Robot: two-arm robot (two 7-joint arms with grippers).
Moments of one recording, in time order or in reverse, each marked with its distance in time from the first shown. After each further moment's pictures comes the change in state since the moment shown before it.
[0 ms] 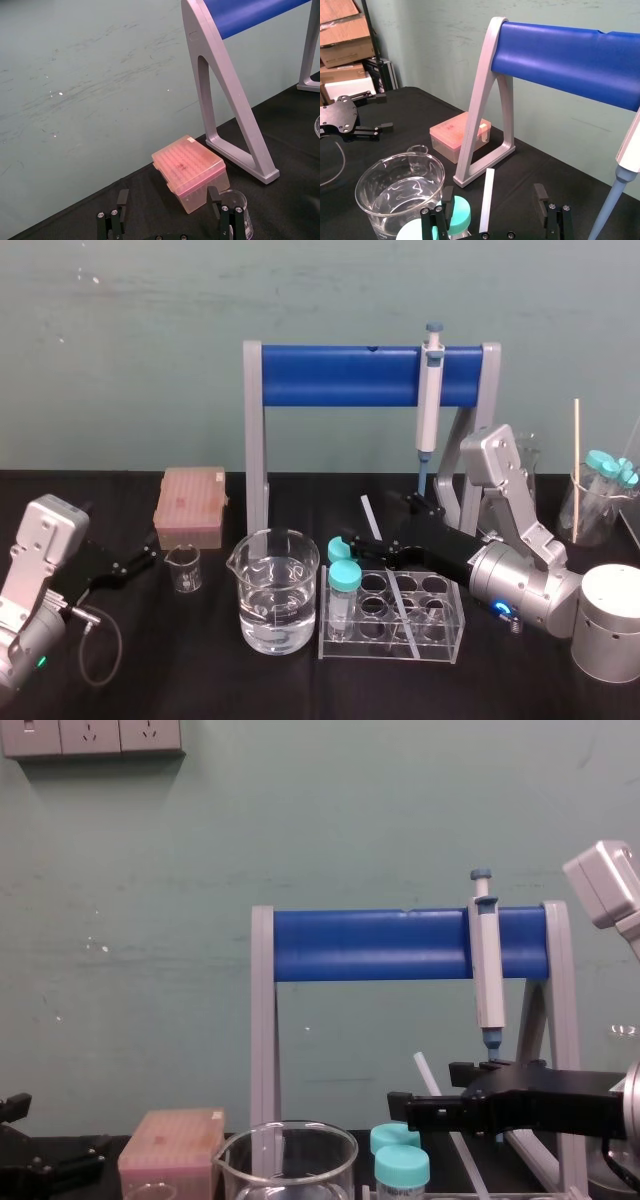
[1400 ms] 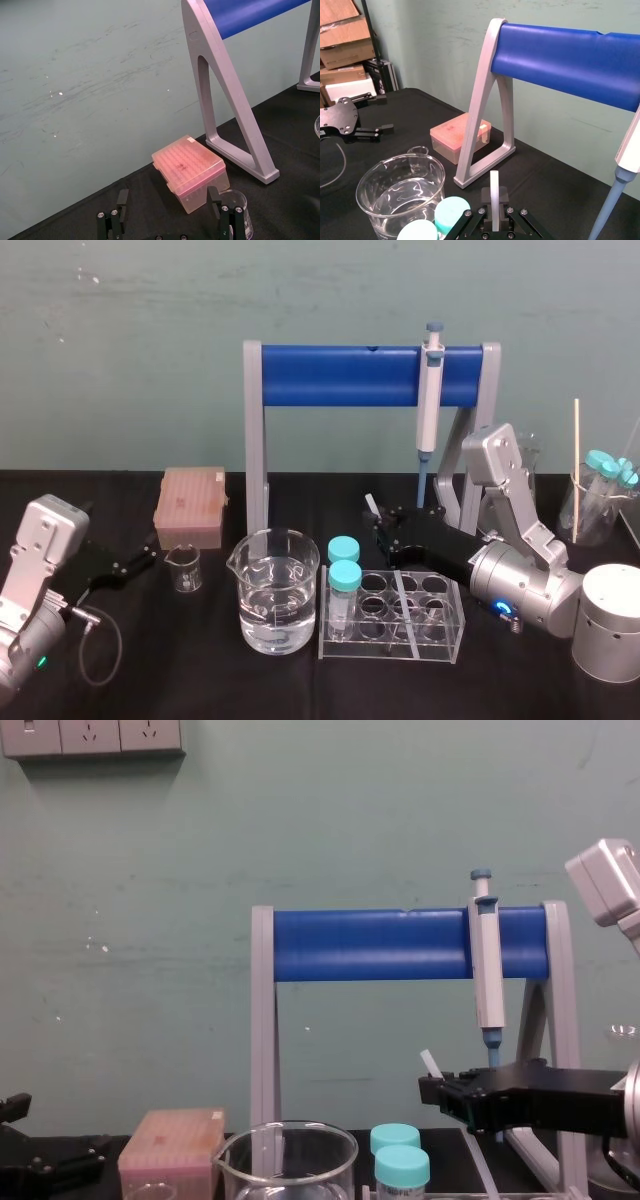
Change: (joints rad) left arm 0.000 0.000 0.000 0.000 0.000 0.000 0.000; right arm -0.001 0.001 0.001 -0.002 0.006 0.000 0.000
